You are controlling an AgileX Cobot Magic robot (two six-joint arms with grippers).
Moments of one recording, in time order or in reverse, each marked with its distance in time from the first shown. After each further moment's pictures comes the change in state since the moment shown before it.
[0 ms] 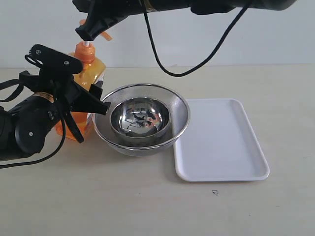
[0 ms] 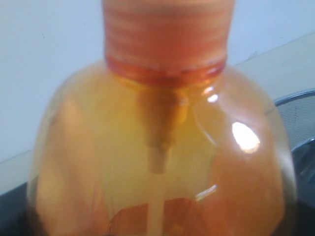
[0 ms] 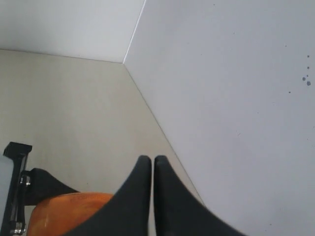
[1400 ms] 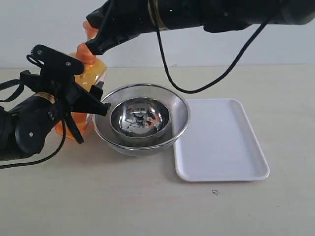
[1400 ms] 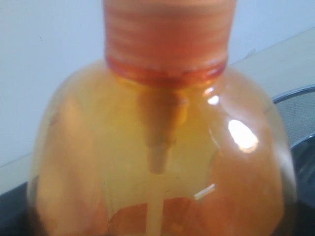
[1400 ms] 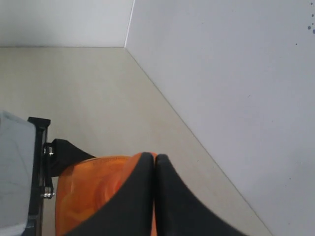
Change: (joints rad) left arm 0.000 0.004 0.000 0.010 0.004 0.010; right arm 0.000 -0.058 0.171 0.049 0.032 0.041
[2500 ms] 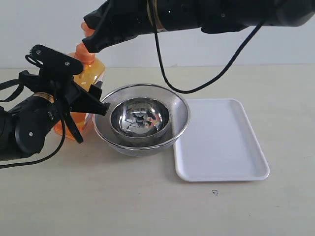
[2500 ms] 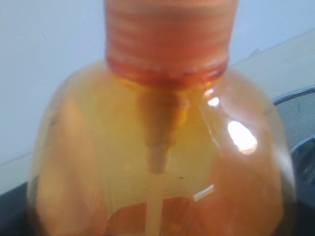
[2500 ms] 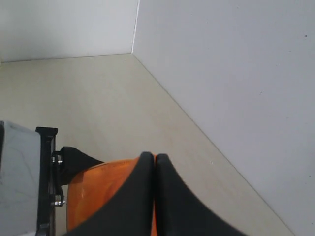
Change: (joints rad) left arm 0.000 0.000 0.000 -0.006 -0.004 0.000; right arm 0.000 0.029 -0.004 0.033 -0.034 0.040
